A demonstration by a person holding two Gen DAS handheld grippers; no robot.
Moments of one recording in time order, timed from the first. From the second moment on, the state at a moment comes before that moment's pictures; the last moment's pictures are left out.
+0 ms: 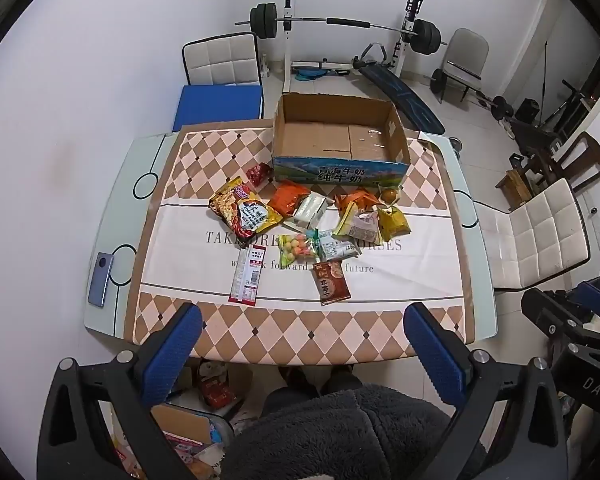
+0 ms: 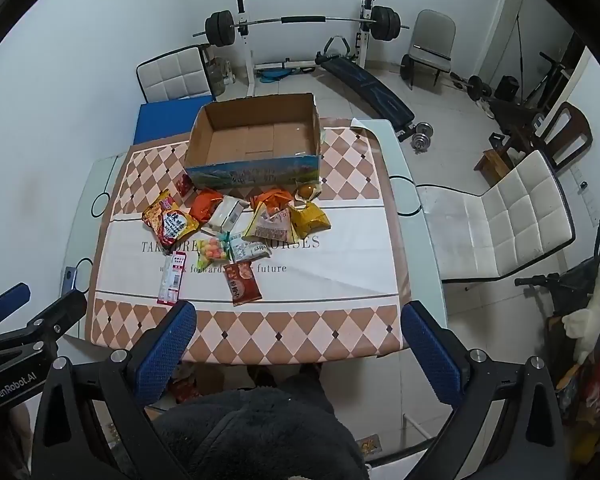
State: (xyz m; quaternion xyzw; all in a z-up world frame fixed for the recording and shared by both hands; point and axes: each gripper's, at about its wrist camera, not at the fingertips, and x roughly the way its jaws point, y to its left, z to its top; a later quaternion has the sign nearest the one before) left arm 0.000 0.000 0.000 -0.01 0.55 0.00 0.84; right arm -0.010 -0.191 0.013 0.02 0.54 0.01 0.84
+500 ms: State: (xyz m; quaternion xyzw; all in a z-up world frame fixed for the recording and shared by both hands) left arm 0.013 -0.003 0.001 -0.01 0.54 0.01 0.84; right arm -0.012 -0.190 0.019 0.02 0.53 0.01 0.84
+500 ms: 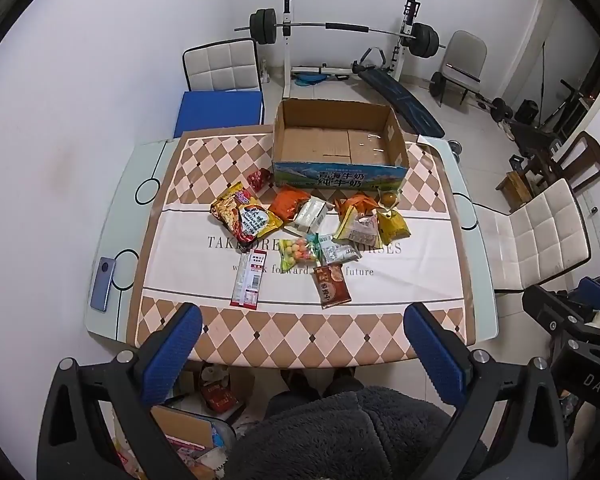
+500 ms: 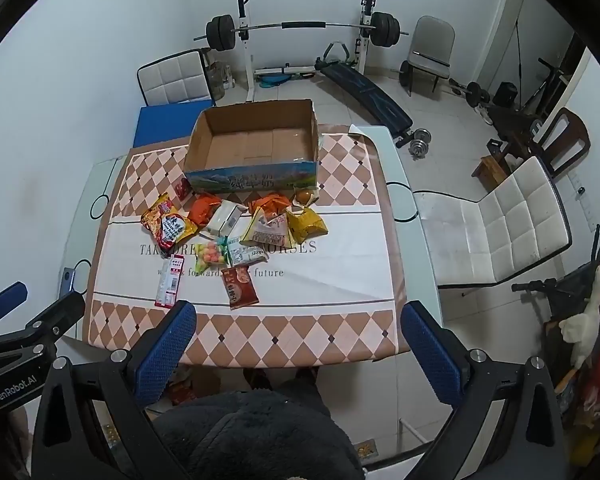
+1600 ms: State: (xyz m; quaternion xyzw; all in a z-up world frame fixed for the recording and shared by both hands) left arm 0.007 0.001 0.011 -0.01 0.53 0.01 0.84; right arm -0.011 -0.189 0.023 0.01 0.53 0.00 0.85
